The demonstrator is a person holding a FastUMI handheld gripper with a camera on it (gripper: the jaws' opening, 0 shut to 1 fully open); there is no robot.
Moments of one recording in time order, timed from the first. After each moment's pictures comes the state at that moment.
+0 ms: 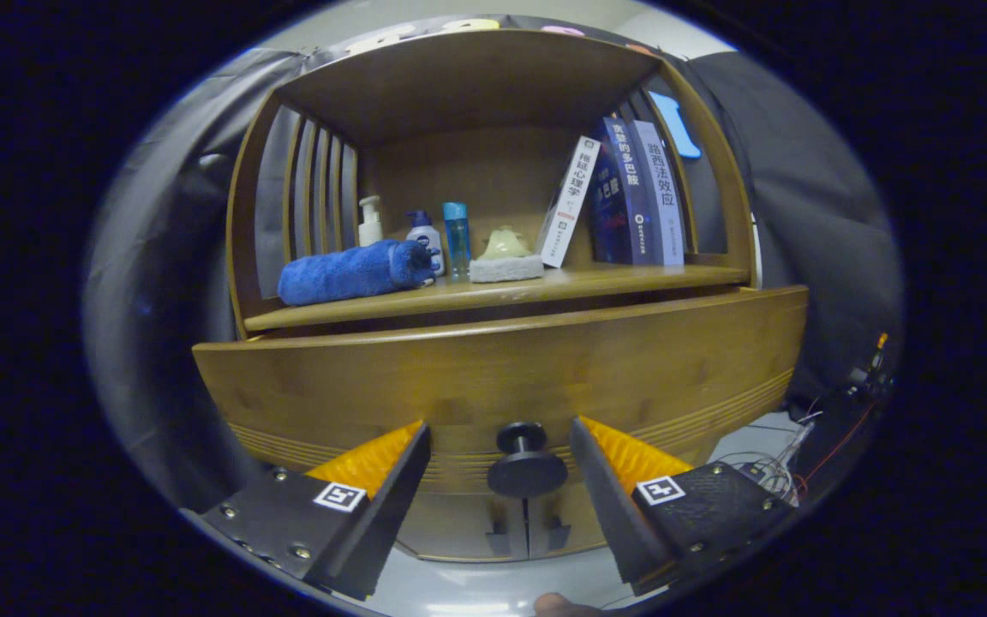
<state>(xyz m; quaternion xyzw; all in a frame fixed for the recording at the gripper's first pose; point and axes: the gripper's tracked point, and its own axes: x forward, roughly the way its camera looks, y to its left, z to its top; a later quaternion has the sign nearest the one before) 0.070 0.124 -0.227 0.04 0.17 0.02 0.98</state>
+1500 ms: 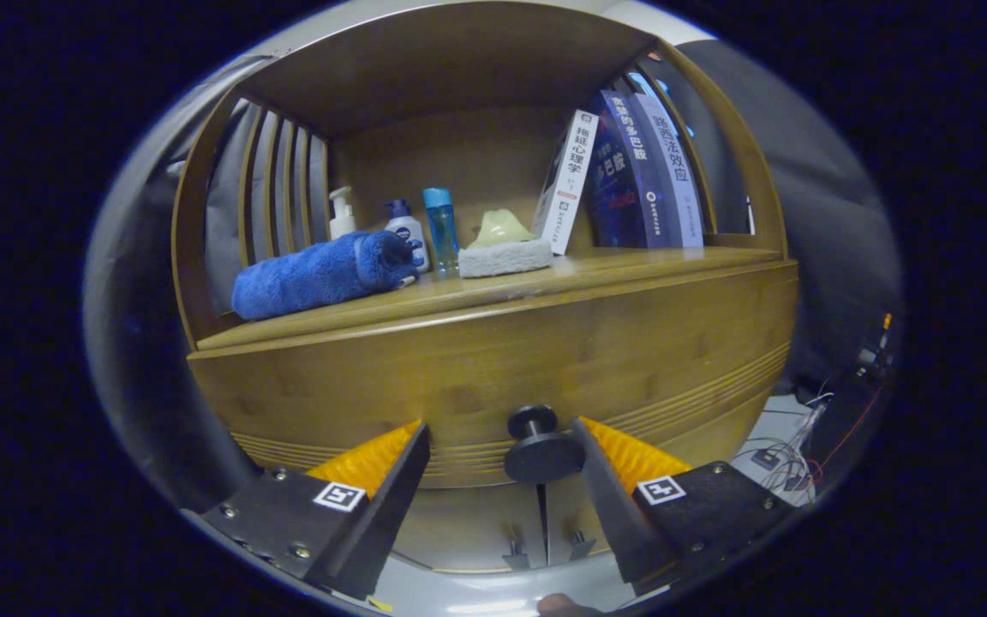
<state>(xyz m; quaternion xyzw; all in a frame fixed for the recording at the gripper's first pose) 0.117 0.134 -0.236 0.05 0.18 -0.01 0.98</state>
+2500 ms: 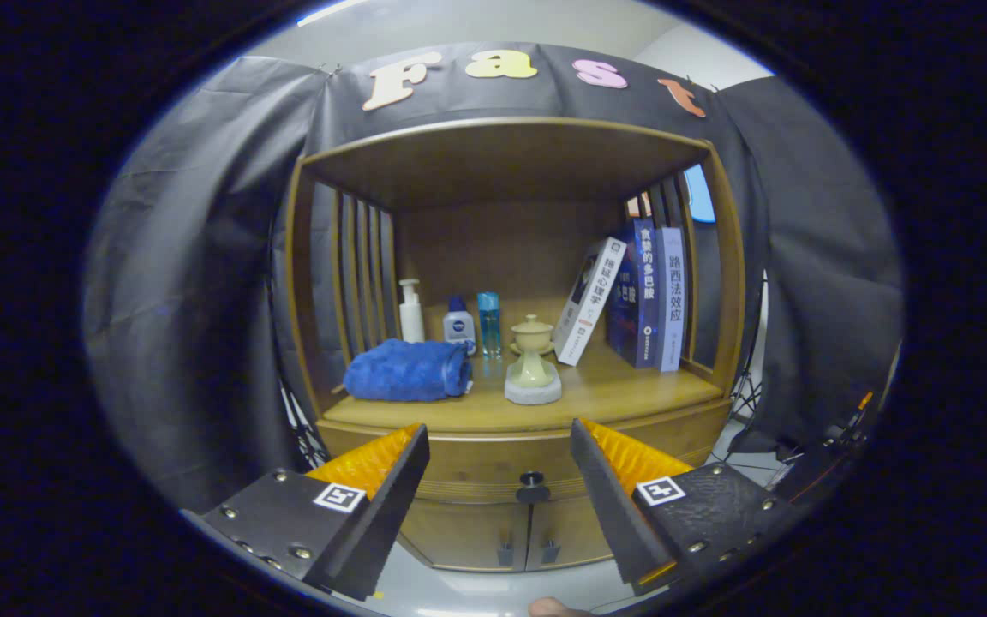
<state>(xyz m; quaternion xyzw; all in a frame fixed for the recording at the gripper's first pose) 0.028 0.145 -0.031 0.03 0.13 0.06 0.99</state>
